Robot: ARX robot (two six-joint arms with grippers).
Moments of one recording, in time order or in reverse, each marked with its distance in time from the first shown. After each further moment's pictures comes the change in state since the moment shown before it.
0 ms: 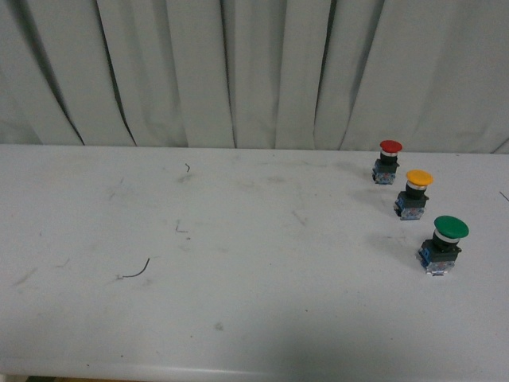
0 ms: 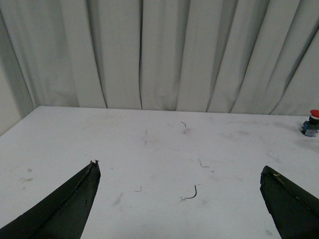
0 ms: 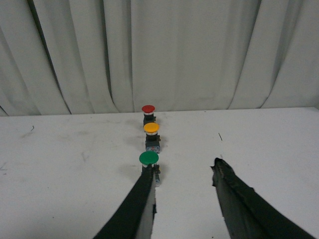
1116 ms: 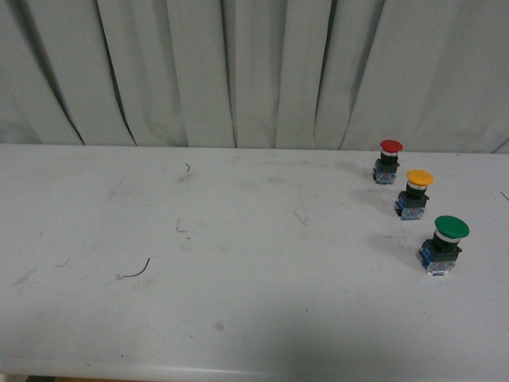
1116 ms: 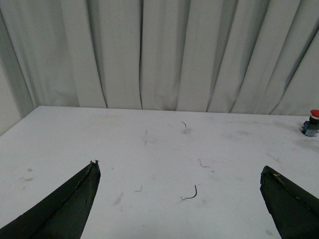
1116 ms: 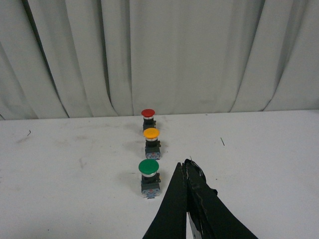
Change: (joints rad) left arm 0.000 0.000 0.000 -0.001 0.000 0.000; right arm 0.000 0.351 0.000 0.356 0.002 0.002
